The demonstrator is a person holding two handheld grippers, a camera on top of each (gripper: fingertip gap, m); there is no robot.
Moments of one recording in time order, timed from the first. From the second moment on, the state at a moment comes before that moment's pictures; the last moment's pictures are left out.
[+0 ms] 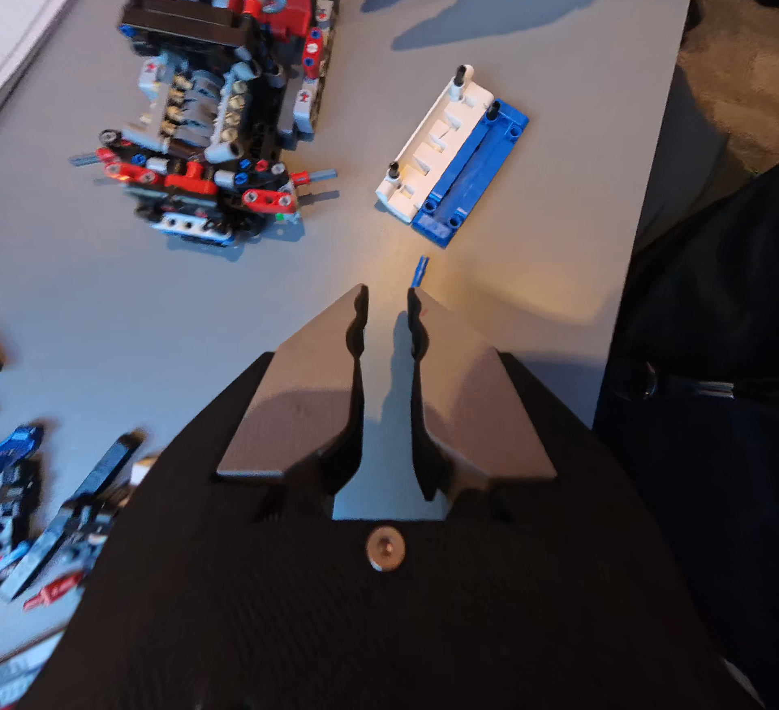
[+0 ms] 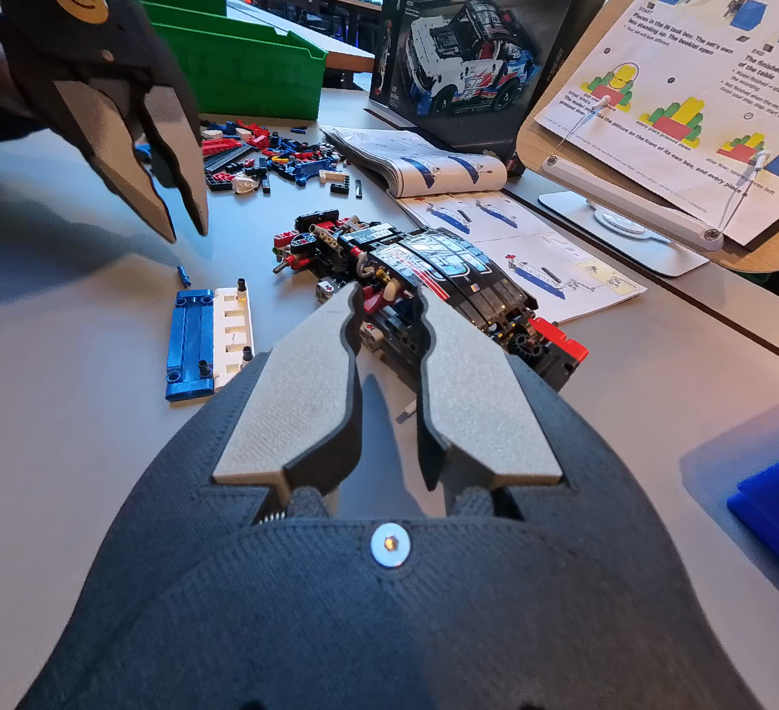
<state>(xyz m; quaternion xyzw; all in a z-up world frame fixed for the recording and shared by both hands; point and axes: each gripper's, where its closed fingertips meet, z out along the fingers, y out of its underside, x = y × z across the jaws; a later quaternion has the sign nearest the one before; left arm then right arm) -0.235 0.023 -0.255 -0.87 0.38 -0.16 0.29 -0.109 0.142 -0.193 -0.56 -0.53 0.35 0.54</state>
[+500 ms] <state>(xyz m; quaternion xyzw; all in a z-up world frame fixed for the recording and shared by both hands) -0.445 0.031 -0.200 -0.91 0.17 0.00 0.38 -0.108 0.151 -0.196 -0.57 -0.52 0.33 0.54</state>
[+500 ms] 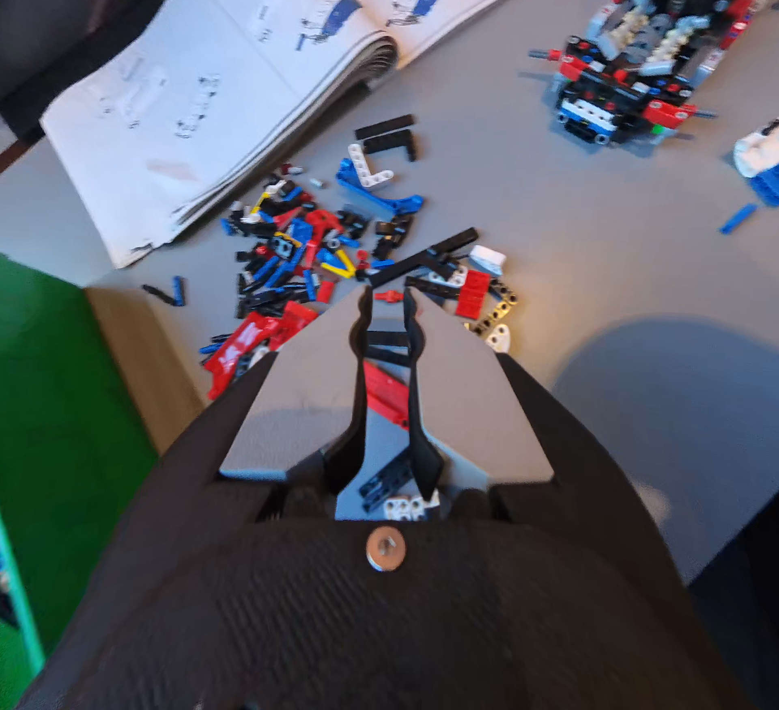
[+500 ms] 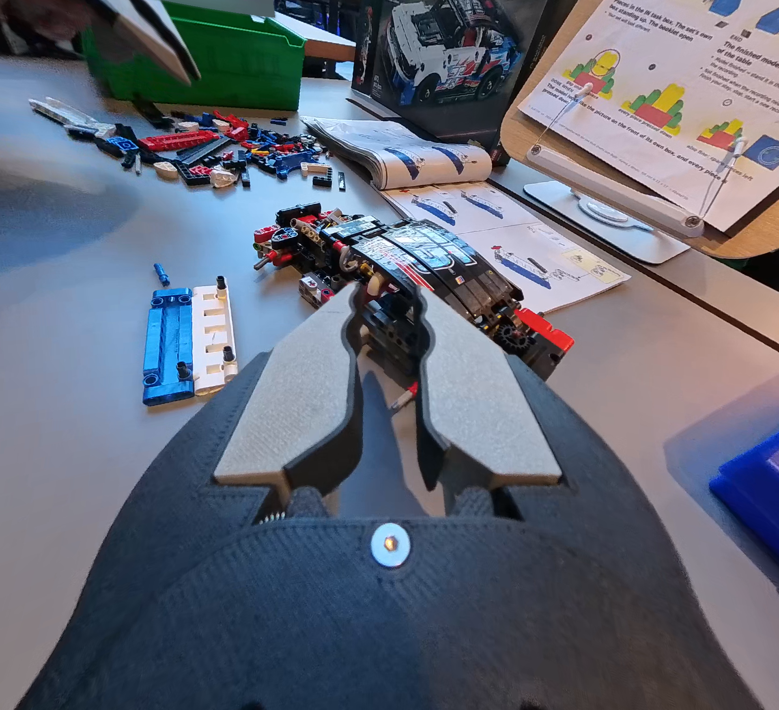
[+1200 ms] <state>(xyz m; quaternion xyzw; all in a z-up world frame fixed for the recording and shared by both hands) -0.494 0.022 -0.206 -0.93 0.09 0.03 0.35 -0.106 0.157 -0.201 -0.59 -0.51 0.31 0.54</state>
